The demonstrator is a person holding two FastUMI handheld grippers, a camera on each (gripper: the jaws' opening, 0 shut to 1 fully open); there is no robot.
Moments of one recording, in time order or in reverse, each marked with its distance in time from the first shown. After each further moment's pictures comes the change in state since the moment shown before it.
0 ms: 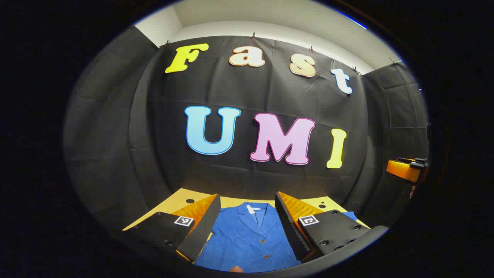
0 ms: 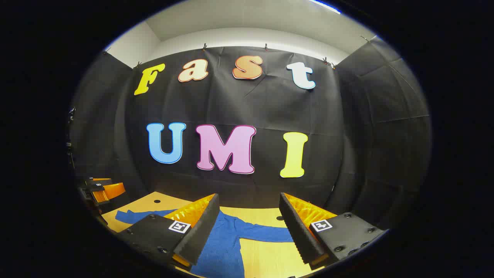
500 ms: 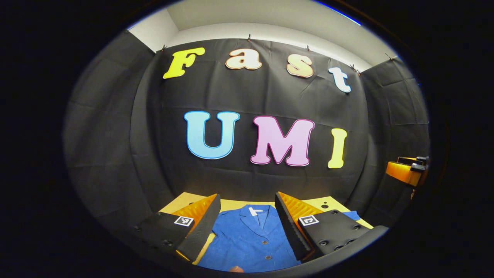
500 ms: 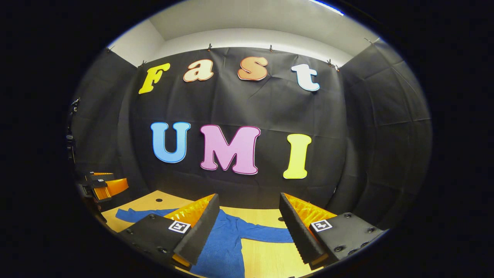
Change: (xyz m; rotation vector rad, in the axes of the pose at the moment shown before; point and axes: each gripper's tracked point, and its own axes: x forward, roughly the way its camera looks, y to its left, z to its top) left arm -0.008 0.001 0.012 0.043 -0.016 0.039; right arm 0.001 0.013 -0.001 -0.011 -0.002 0.028
